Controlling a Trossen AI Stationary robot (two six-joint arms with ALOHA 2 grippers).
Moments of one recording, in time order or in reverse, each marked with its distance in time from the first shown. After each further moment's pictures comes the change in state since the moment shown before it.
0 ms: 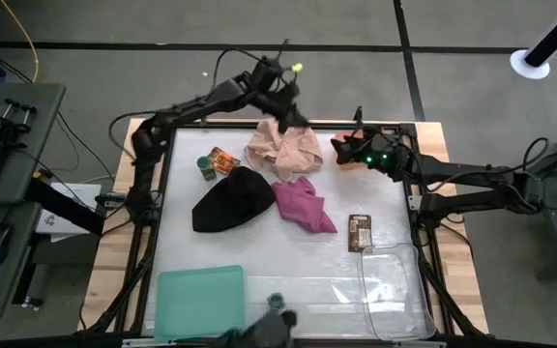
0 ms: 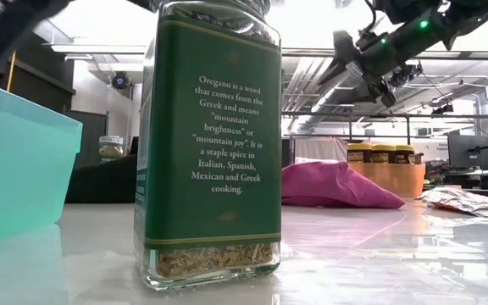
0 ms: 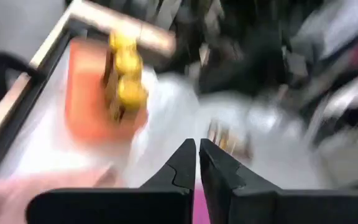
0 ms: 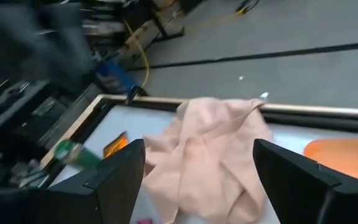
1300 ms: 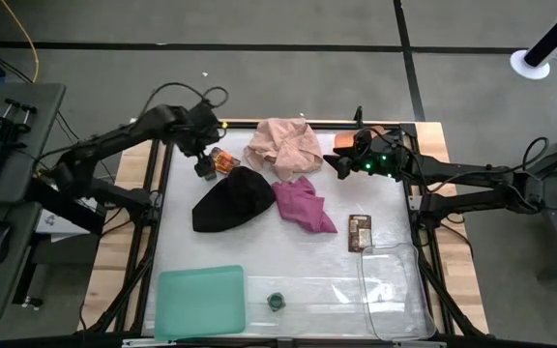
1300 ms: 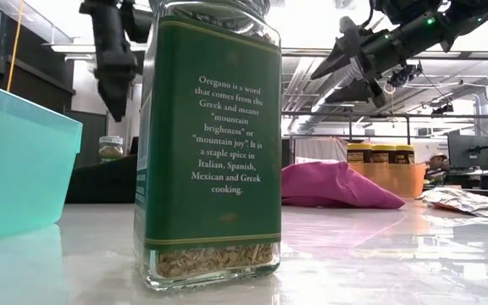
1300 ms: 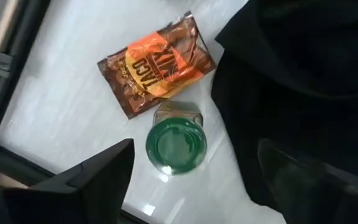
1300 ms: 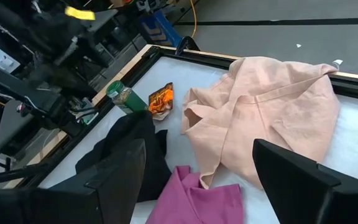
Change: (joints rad) left arm 0.047 -0.663 -0.716 -0.653 -0.739 0.117; right arm 0.012 0.001 0.000 -0.014 -0.273 -0.071
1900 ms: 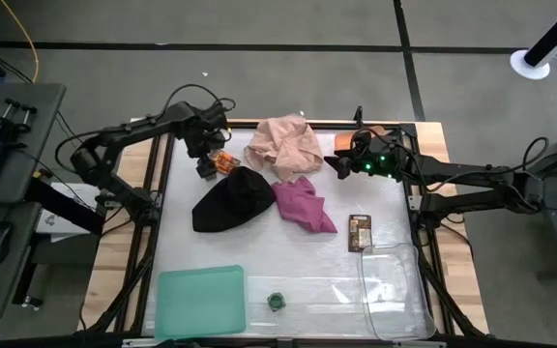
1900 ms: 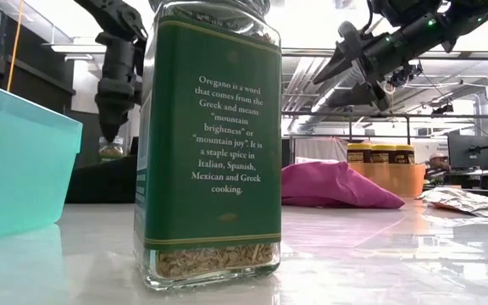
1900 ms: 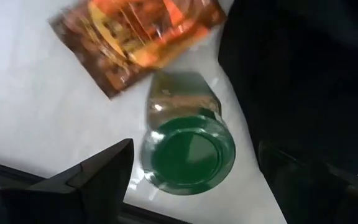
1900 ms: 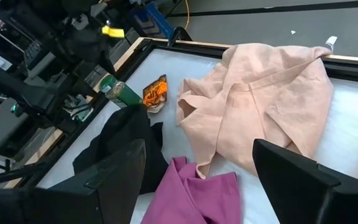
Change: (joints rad) left arm 0.073 0.189 -0.027 -0.027 0.048 0.133; right arm 0.000 0.000 0.000 -0.044 0.000 0.045
